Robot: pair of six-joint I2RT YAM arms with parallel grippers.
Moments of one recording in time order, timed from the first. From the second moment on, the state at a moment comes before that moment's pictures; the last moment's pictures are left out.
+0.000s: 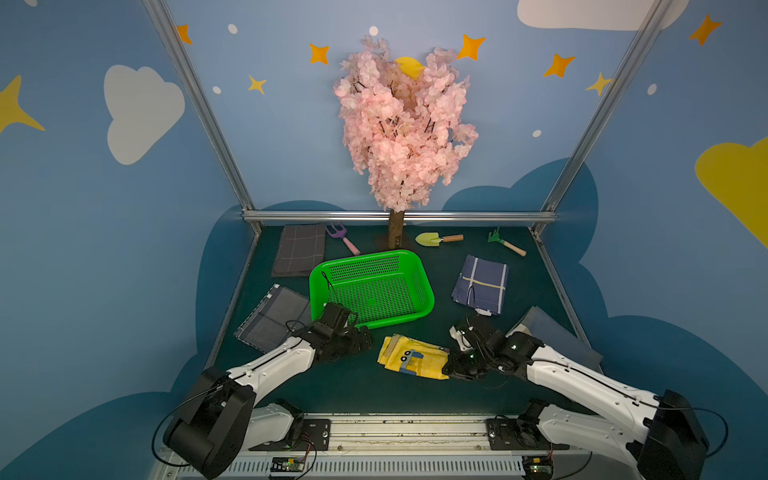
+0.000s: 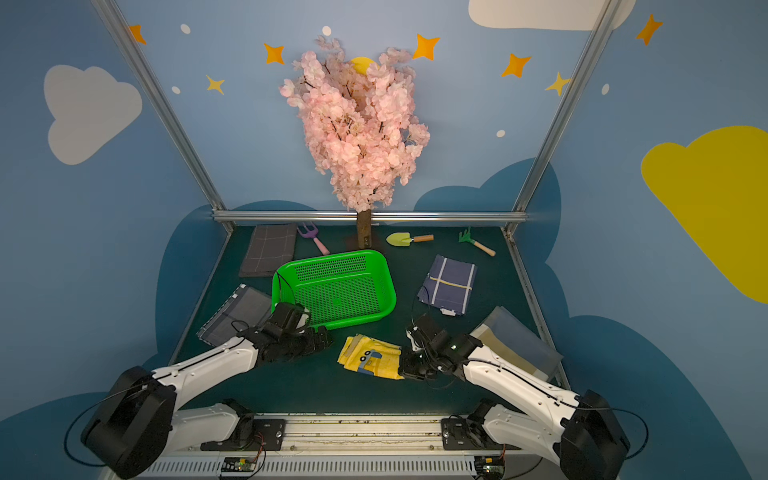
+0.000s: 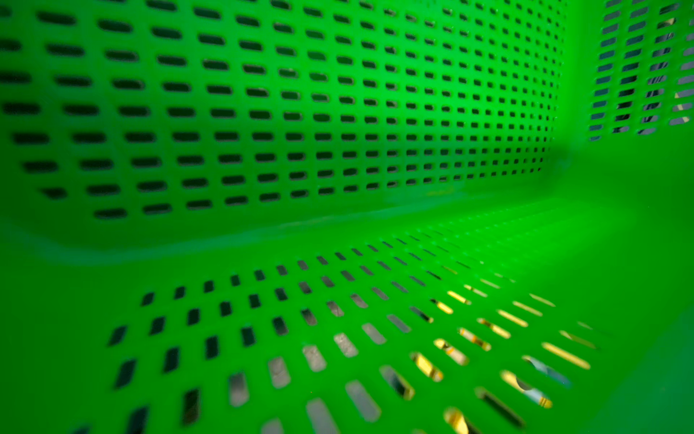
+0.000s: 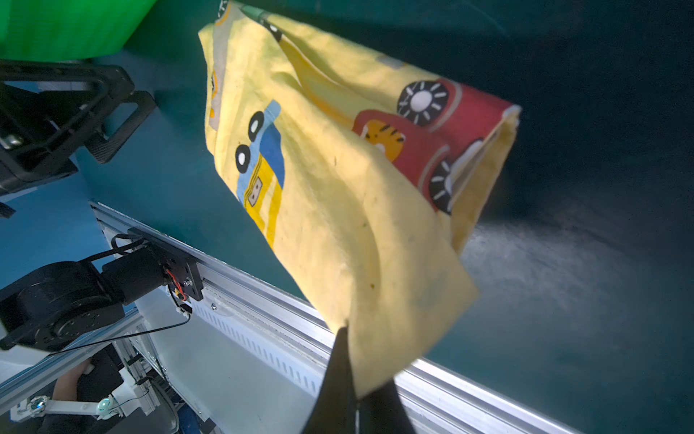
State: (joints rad) left arm -0.47 1.26 0.53 -0.30 0.22 -0.73; right arm 0.83 1.06 0.64 -0.70 -0.32 0.90
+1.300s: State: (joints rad) left arm -0.62 1.22 0.46 -0.20 0.38 -0.80; right arm 0.83 0.97 0.56 -0.66 -0.31 0.92
